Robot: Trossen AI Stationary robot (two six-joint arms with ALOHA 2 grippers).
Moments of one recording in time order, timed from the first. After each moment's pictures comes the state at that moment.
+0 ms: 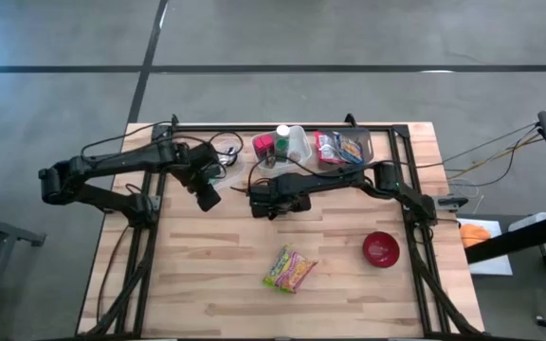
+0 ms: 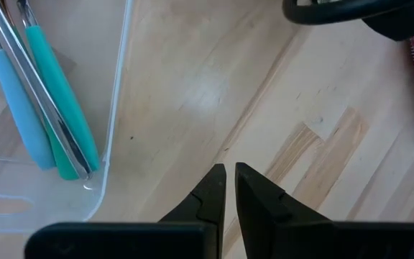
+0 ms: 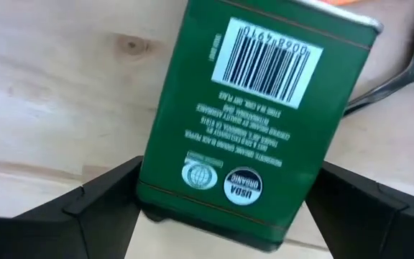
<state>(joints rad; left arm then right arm) 0.36 1.21 0.89 -0.98 0.21 -0.30 -0.04 2.29 1.81 -0.96 0.09 1.39</state>
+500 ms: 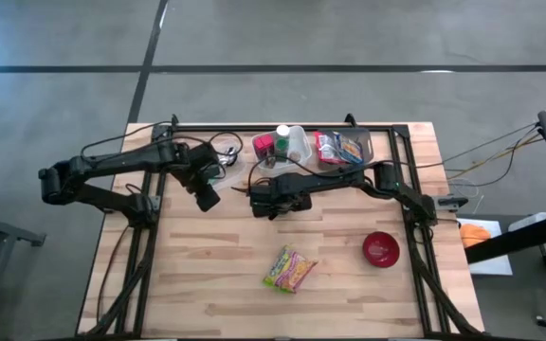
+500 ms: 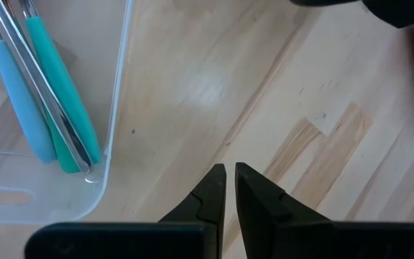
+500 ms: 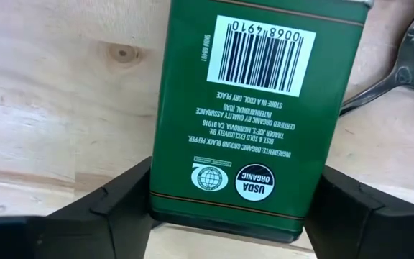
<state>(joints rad) 0.36 1.21 0.89 -1.00 0.21 -0.30 -0.04 2.29 1.81 -0.97 0.11 1.40</state>
